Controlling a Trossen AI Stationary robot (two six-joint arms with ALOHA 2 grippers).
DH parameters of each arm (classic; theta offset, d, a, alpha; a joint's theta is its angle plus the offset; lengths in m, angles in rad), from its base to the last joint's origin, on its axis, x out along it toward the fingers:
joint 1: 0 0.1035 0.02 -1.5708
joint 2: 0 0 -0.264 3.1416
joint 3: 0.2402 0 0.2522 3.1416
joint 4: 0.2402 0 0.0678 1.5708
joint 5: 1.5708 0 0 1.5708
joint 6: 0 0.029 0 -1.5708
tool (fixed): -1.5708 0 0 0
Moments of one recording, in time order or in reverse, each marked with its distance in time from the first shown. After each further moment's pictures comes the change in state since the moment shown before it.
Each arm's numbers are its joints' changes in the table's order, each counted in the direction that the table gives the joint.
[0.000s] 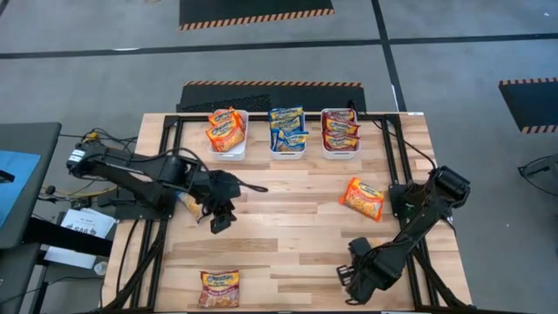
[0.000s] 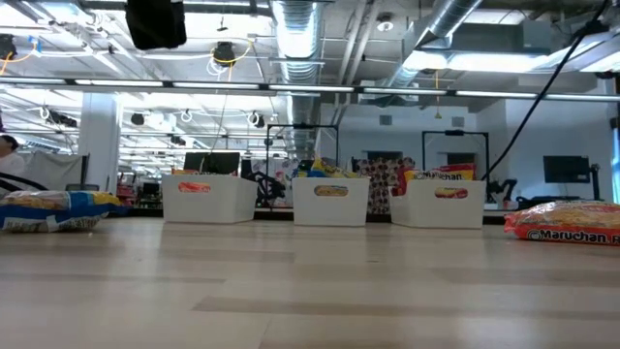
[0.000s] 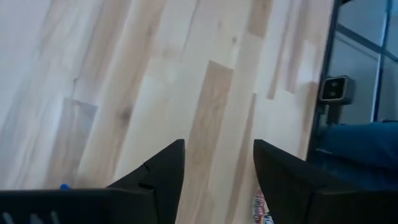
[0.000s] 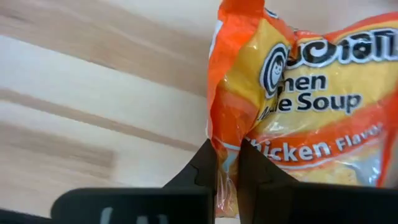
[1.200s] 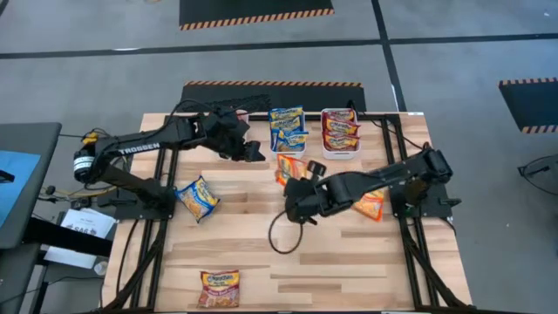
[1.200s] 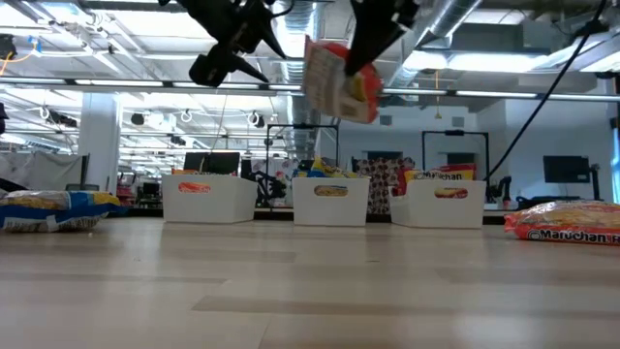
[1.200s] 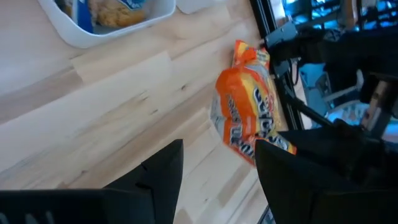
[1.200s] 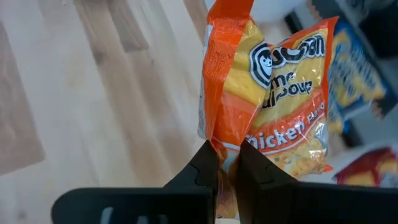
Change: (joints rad) left arm 0.529 0.065 0.000 -0.351 -0.152 -0.403; right arm -0.584 -0.004 0.400 -0.005 -0.636 -1.684
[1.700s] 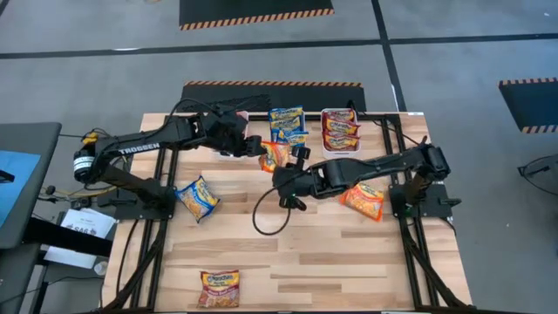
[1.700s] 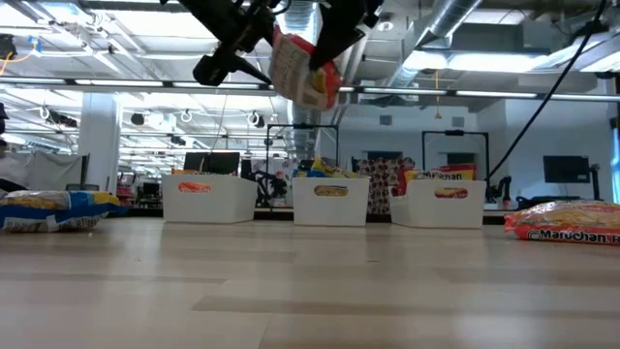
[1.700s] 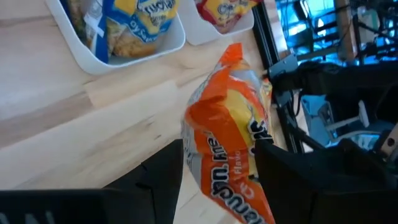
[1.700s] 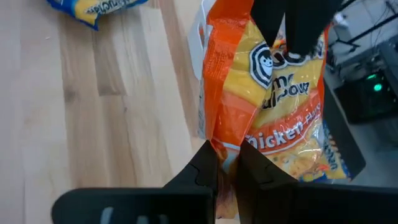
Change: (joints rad) left arm 0.002 0.000 0.000 -0.038 0.109 -0.040; right arm -0.111 0.000 0.000 -0.262 -0.004 -0.413
